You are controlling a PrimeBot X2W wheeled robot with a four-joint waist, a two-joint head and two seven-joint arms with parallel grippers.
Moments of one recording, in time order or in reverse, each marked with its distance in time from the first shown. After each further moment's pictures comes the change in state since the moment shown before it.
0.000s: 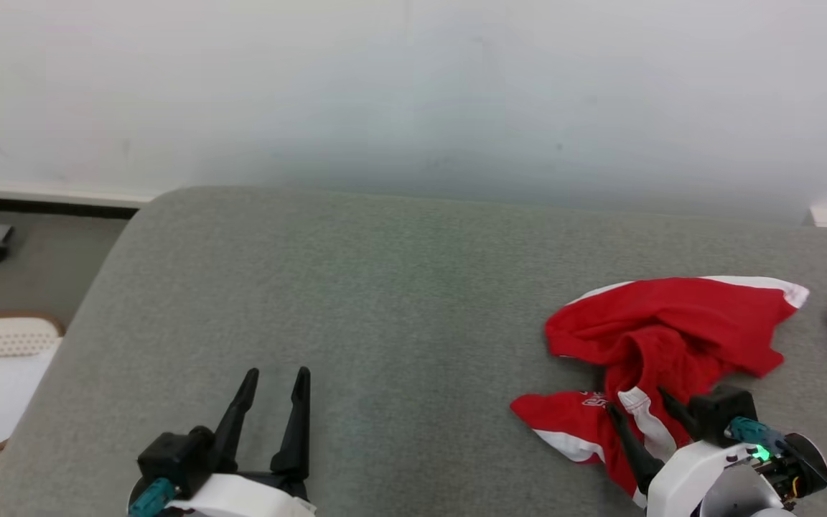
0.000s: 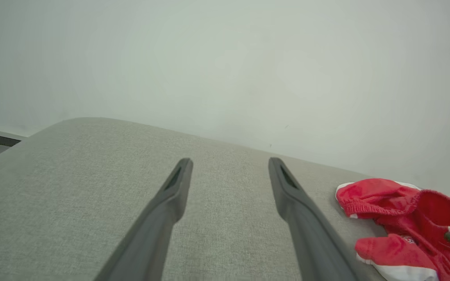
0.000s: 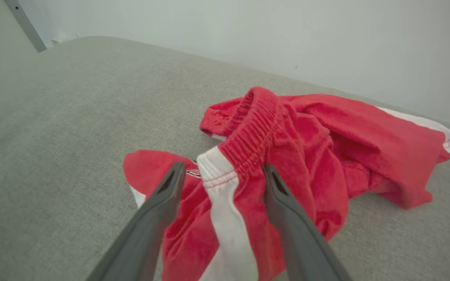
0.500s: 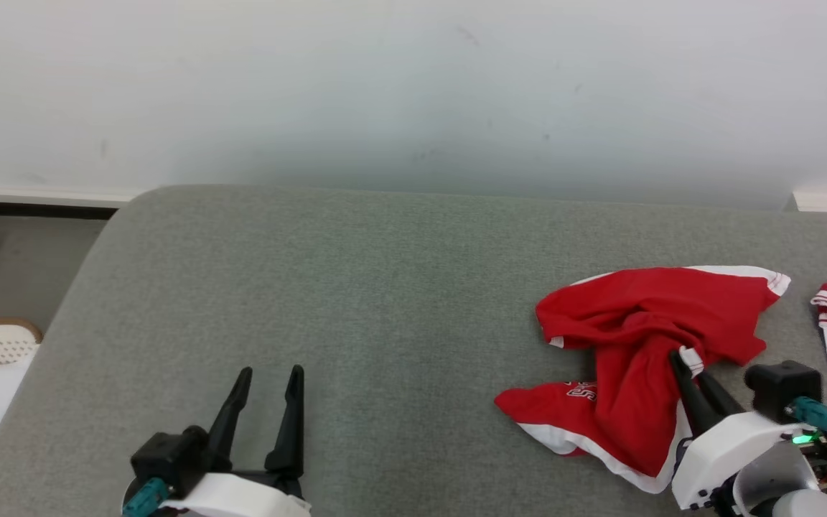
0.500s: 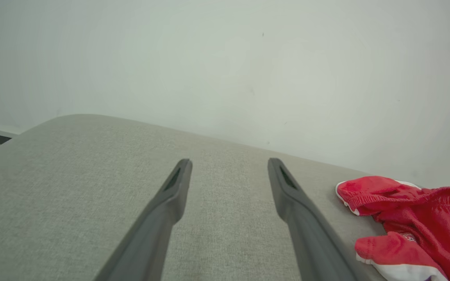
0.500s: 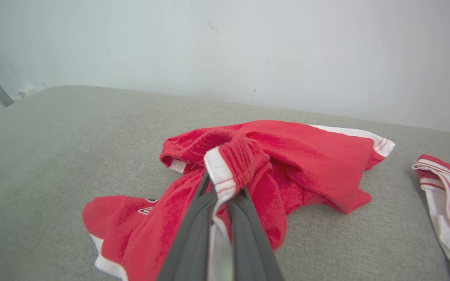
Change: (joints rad) left arm 0.001 0.000 0.013 -0.002 -0.004 0.002 0.000; right arm -0.009 0.070 -0.160 -0.035 -0.051 0.000 -0.025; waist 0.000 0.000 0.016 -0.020
